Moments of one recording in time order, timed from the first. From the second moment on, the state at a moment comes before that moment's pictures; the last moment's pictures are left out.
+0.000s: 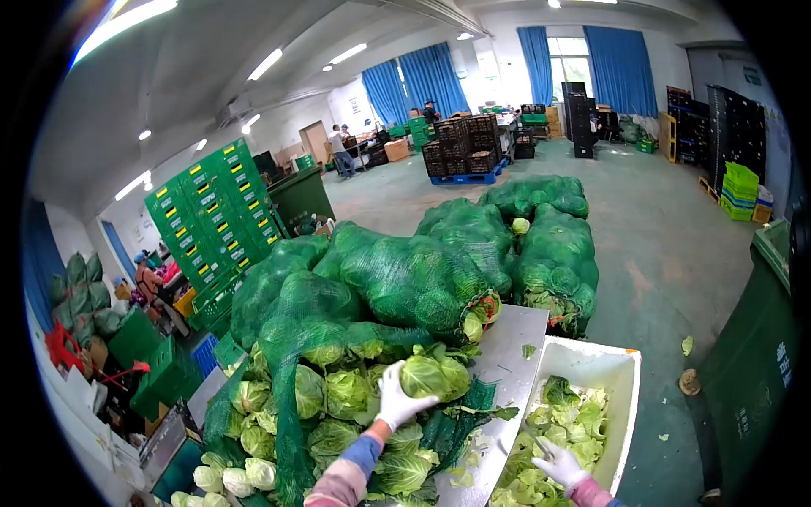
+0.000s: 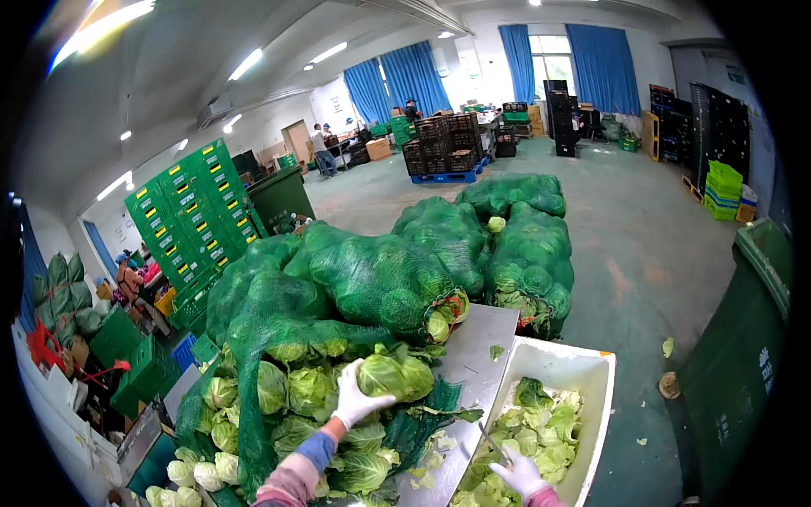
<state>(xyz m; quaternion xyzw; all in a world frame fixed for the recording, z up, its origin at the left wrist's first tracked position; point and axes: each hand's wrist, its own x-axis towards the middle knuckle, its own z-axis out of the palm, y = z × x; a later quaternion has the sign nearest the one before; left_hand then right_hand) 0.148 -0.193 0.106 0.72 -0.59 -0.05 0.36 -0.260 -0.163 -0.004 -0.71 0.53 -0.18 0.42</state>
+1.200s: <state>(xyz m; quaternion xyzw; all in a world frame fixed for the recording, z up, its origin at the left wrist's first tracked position) -0.017 -0.028 -0.020 0.79 -0.43 -0.30 0.31 -0.226 -0.232 -0.043 -0.79 0.55 -0.01 0.25</state>
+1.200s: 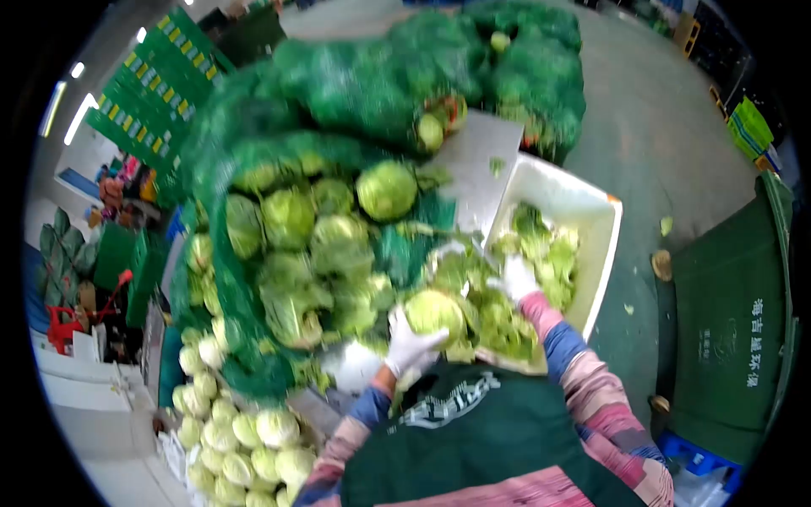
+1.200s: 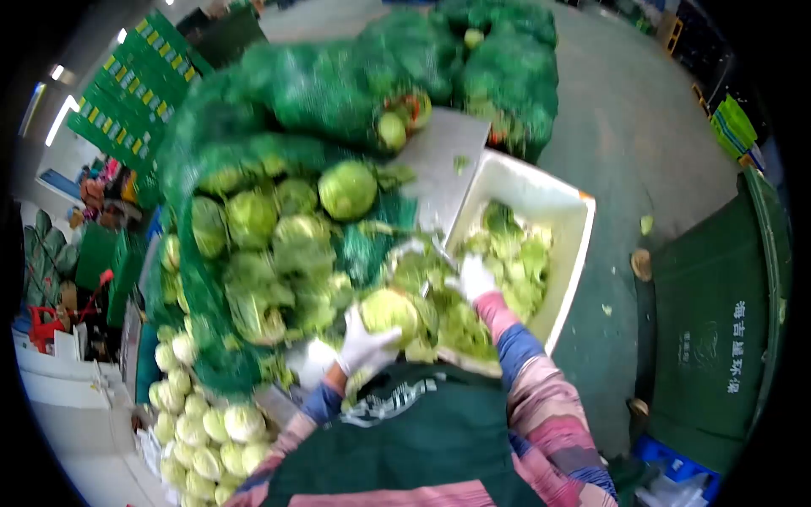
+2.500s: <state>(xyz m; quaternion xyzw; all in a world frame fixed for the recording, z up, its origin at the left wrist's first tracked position) -0.020 -0.043 -0.016 0.75 -0.50 -0.27 0.33 -0.201 -0.169 -0.038 -0.79 0.45 0.15 0.38</state>
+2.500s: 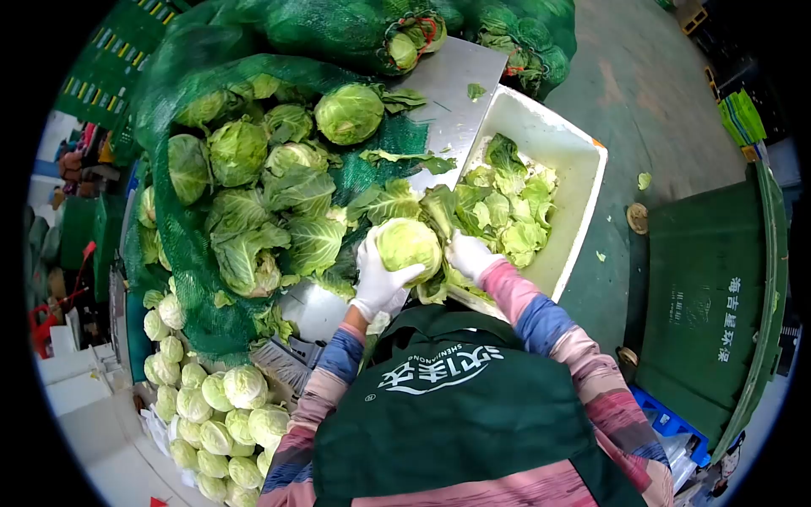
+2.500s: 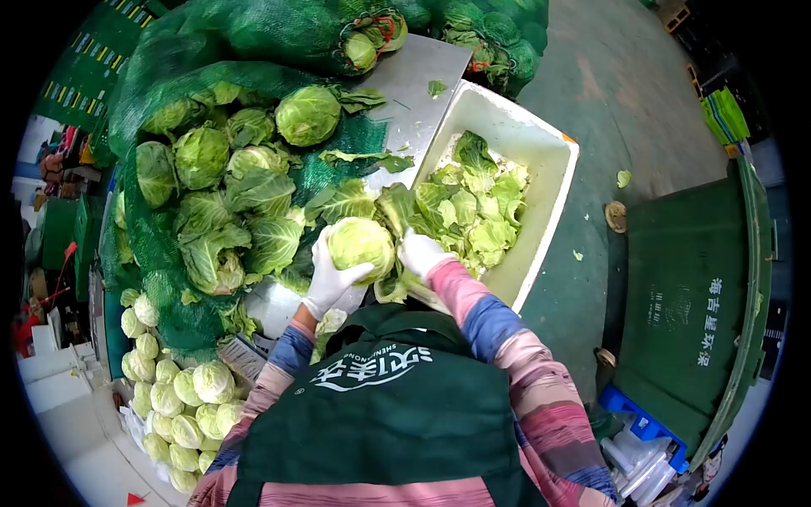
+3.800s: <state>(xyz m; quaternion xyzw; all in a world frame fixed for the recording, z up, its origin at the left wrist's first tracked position) -0.041 -0.037 -0.029 0.65 -0.05 -0.46 0.61 -0.179 -0.133 0.014 -0.84 0.46 0.01 0.31</state>
